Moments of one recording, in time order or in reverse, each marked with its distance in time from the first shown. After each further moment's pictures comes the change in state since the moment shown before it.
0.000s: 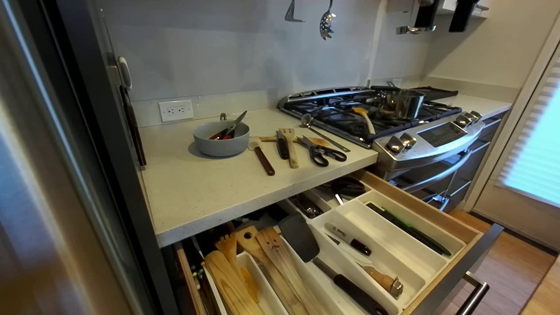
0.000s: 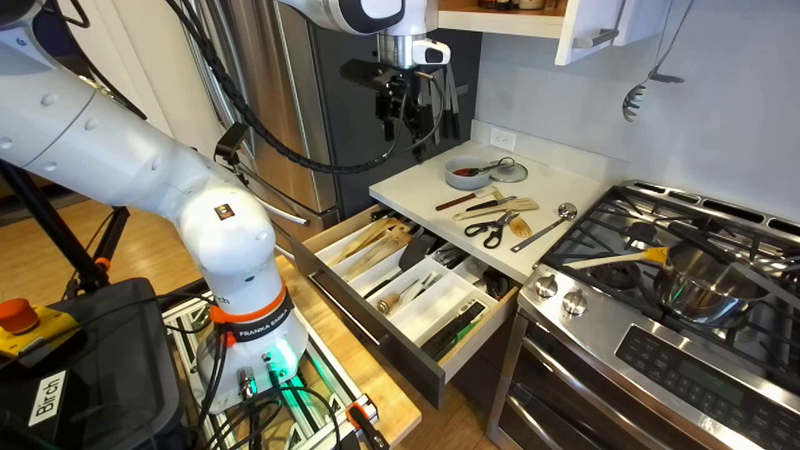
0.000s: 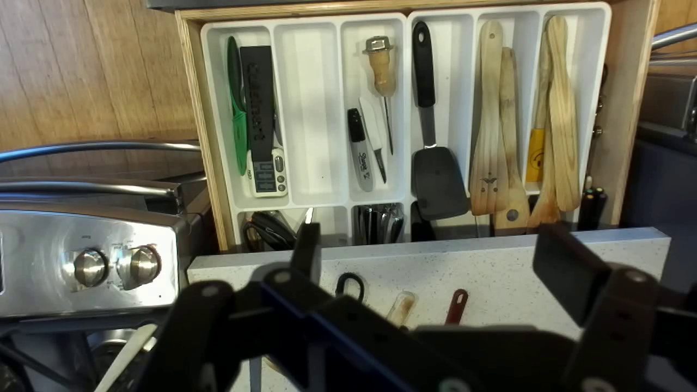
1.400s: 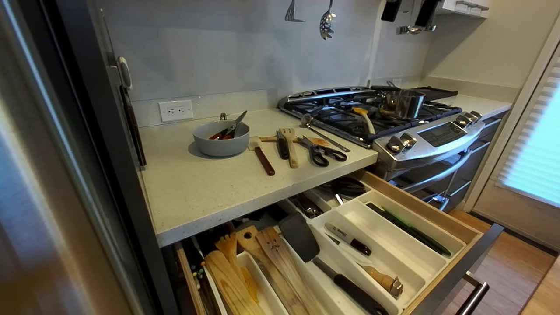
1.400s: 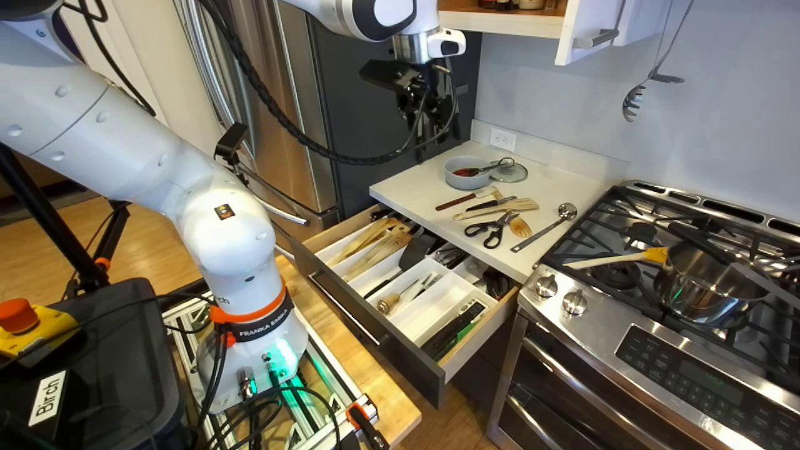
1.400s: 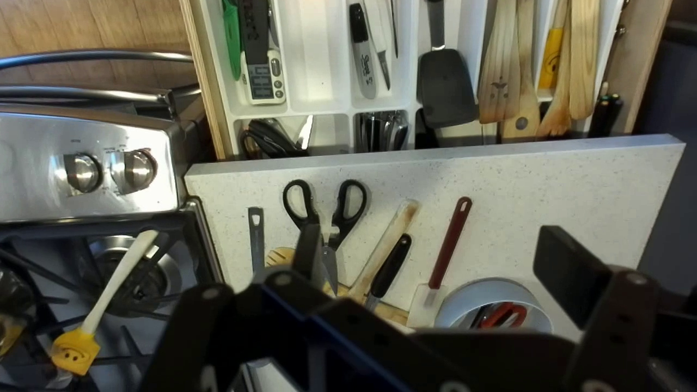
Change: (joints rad) arm 0.001 0.072 -0.015 0.027 0.006 0.222 -0.016
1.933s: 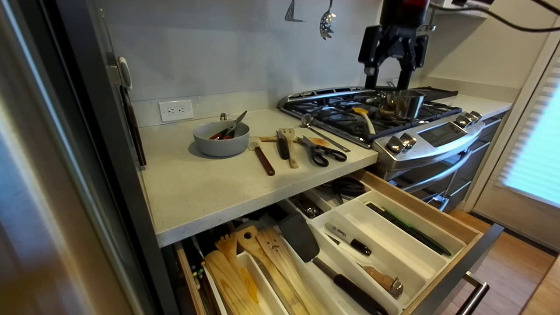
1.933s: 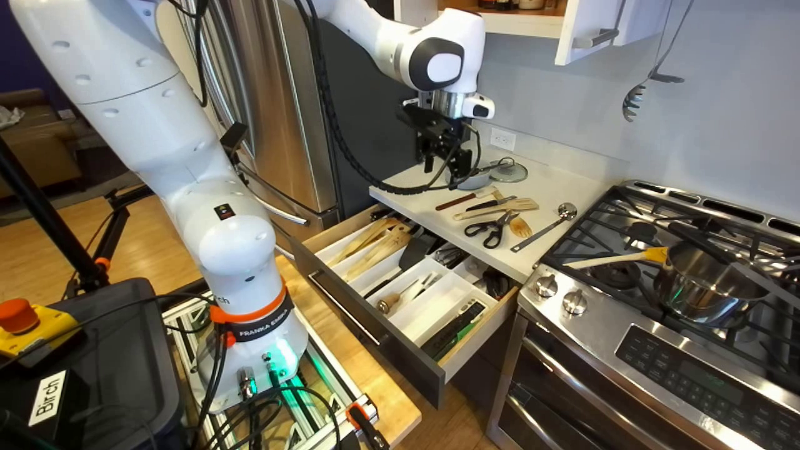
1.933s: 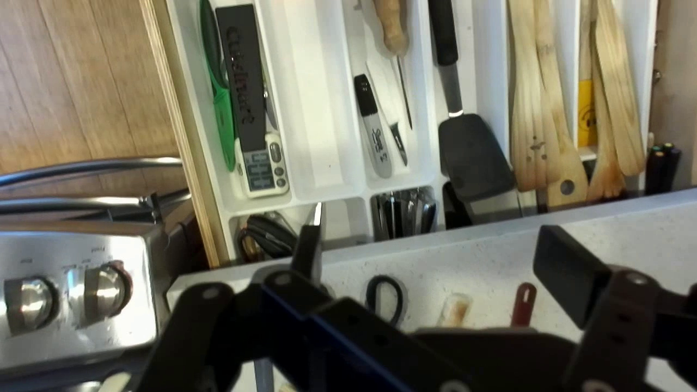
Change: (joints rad) arm -0.004 0.362 -0.065 0.098 0.033 0.011 -0.008
